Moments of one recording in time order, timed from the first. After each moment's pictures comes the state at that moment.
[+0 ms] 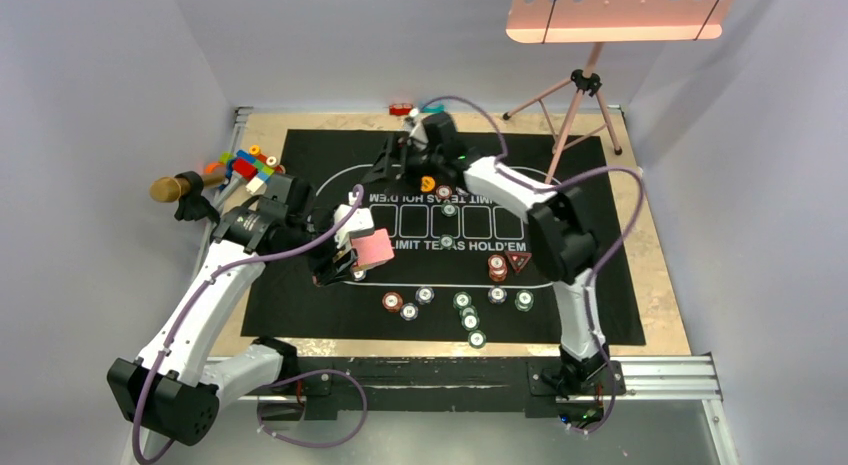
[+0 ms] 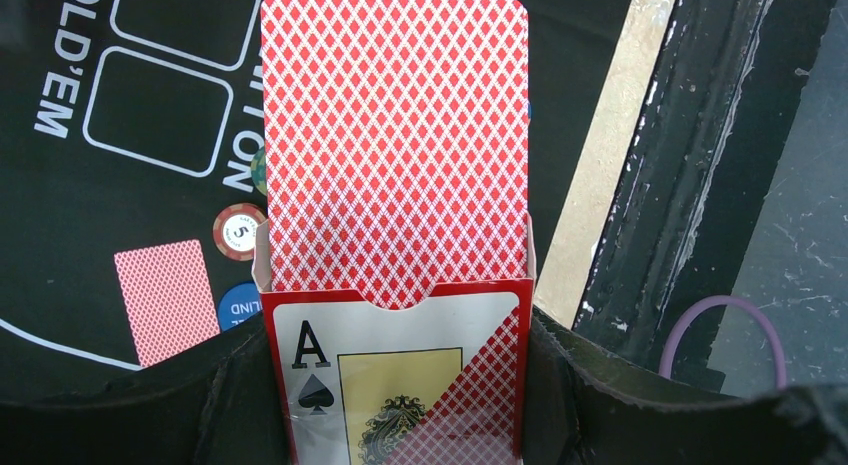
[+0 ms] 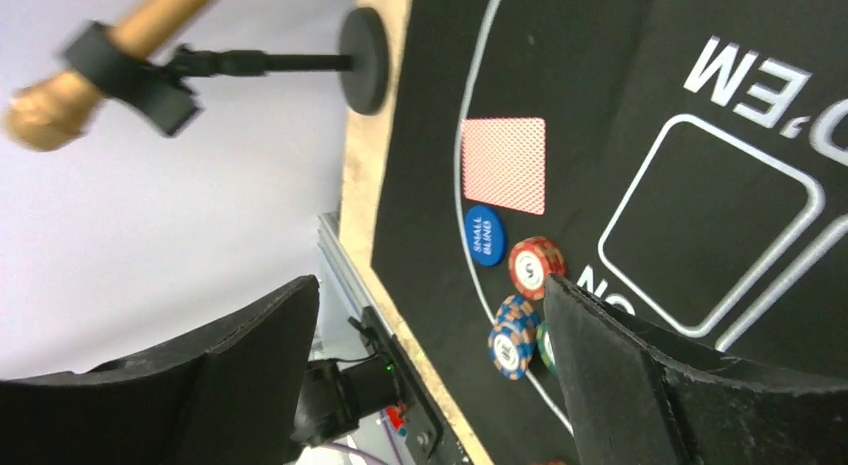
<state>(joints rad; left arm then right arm) -0.32 1.07 1.07 -1.07 0.61 0.76 0.63 2.20 1.76 -0.15 -0.60 0.89</state>
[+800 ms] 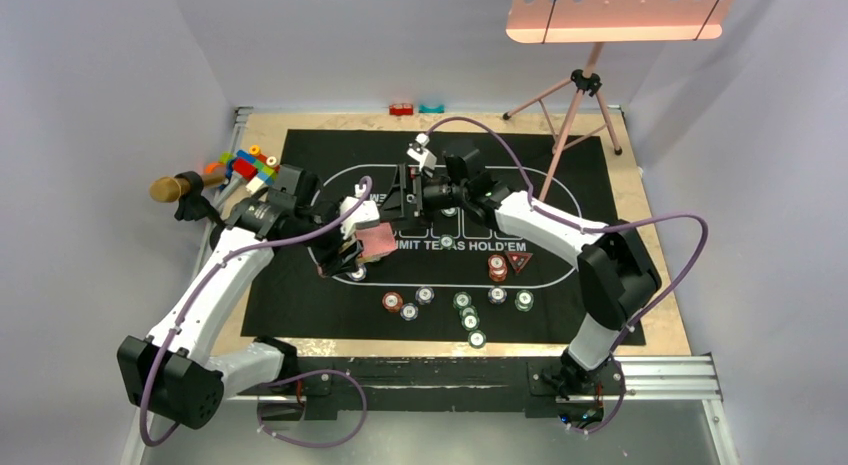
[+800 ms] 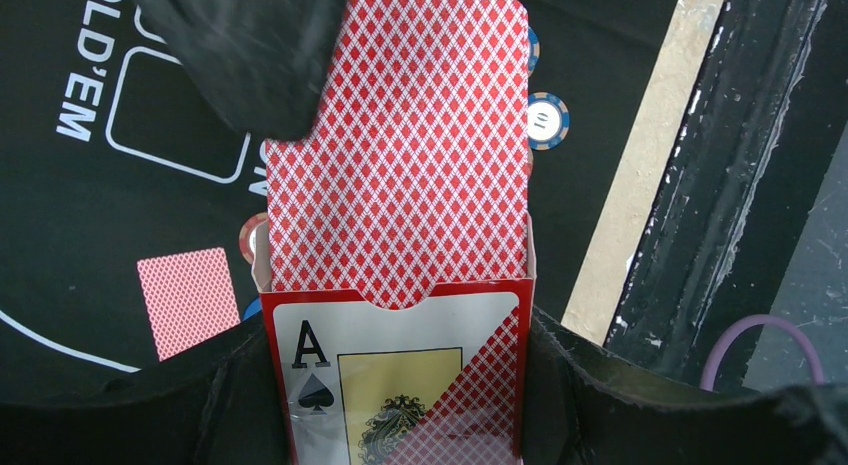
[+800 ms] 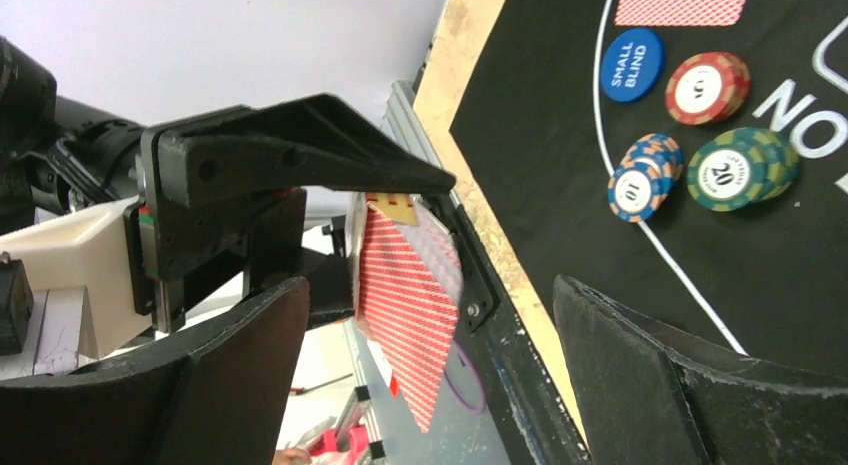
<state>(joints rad) -0.32 1.14 1.08 -1.00 0.58 0.76 0.66 1.71 1.25 0.02 -0.76 0.89</state>
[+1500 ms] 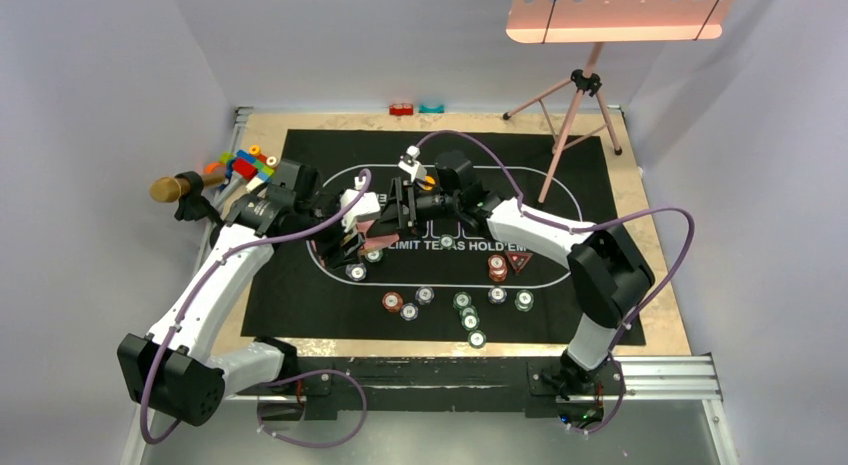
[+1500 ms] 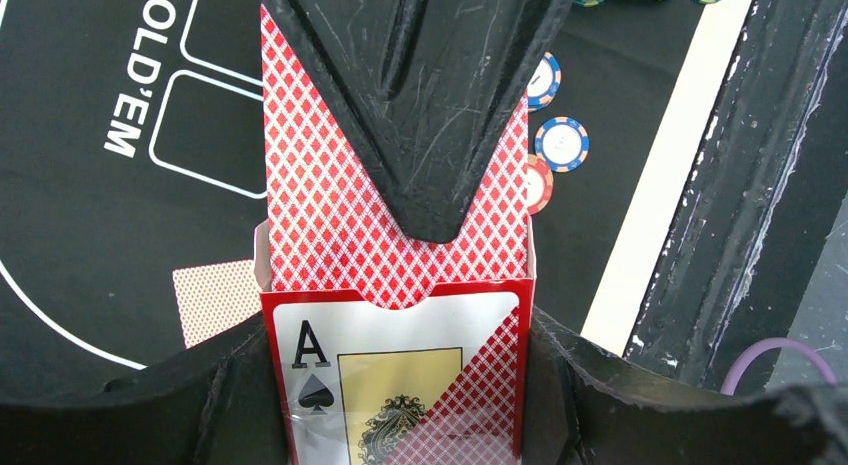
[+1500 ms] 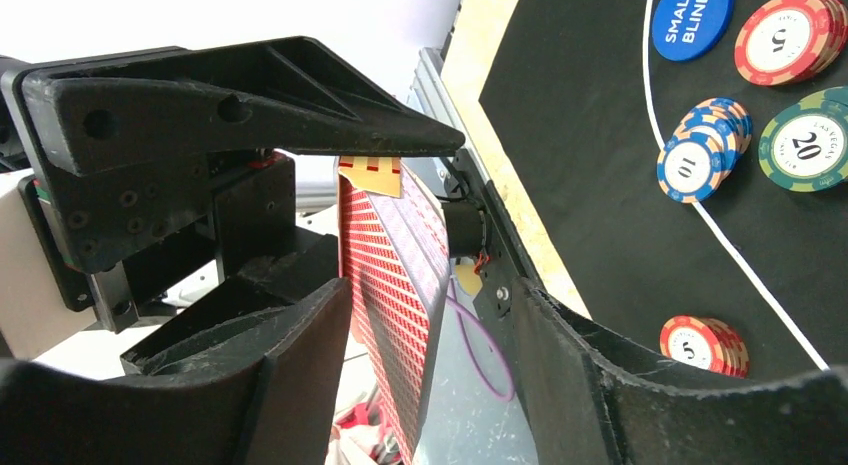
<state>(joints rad) -0.32 1.16 1.11 -0.96 0.58 0.74 0.72 1.74 1.20 0.14 -0.80 0.99</state>
